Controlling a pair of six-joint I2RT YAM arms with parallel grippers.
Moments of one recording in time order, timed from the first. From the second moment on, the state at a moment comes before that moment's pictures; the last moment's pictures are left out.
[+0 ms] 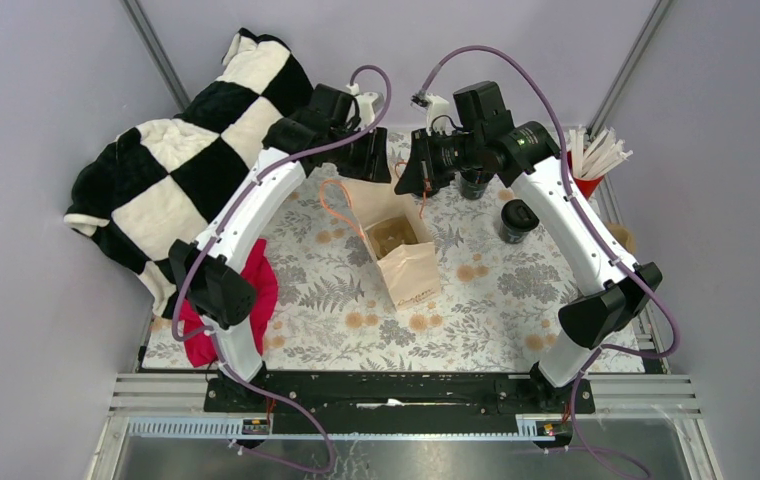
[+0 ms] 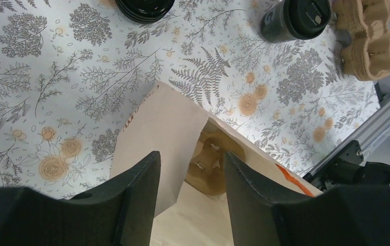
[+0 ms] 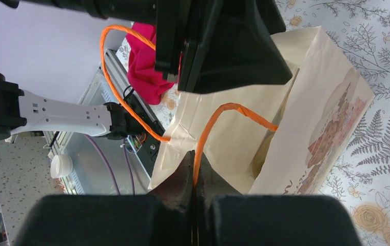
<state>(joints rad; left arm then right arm) -0.48 1.82 1.98 -0.92 0.35 -0.24 0.53 1.69 1.95 -0.96 -0.61 0.27</state>
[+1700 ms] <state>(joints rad) -0.58 1.70 1.93 -1.08 -0.10 -0.39 0.10 1.54 1.89 -1.13 0.17 0.39</state>
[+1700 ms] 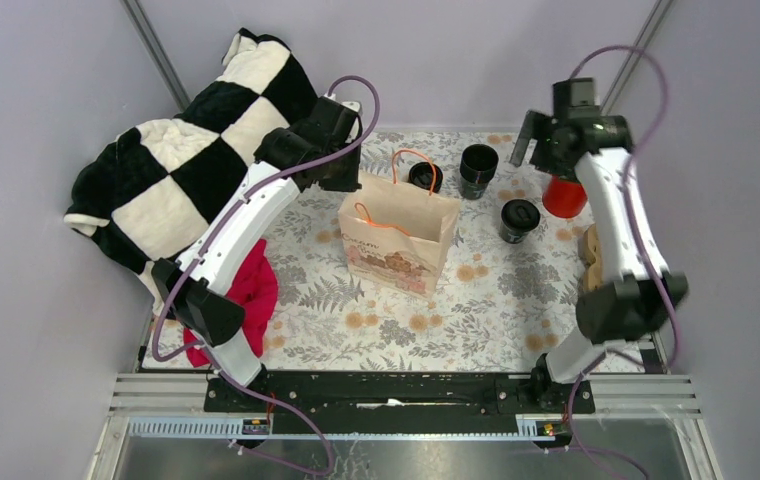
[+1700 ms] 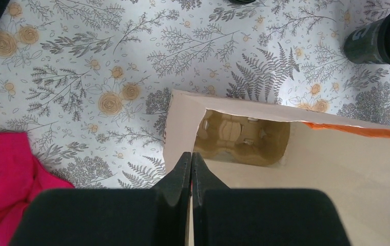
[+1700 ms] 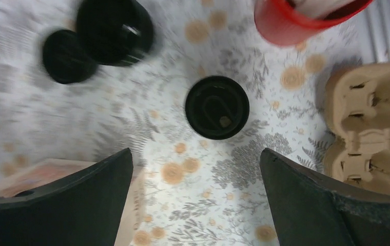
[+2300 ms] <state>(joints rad) -0.58 1.69 1.93 -1.11 -0.10 -0.38 0.06 1.88 1.72 -1.04 0.14 0.22</state>
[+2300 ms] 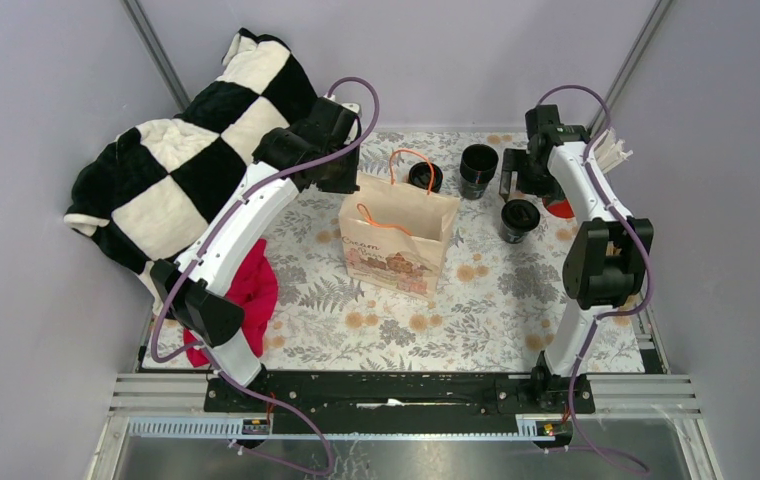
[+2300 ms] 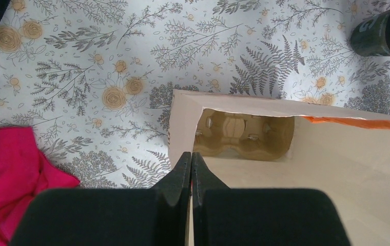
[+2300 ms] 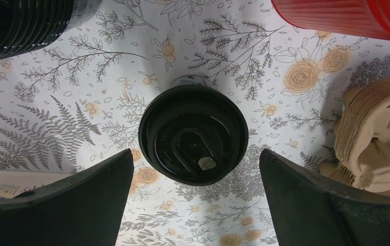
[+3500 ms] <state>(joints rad) -0.58 1.69 1.93 -1.11 -0.11 -0.36 0.05 1.93 1.67 -1.00 0.11 0.17</state>
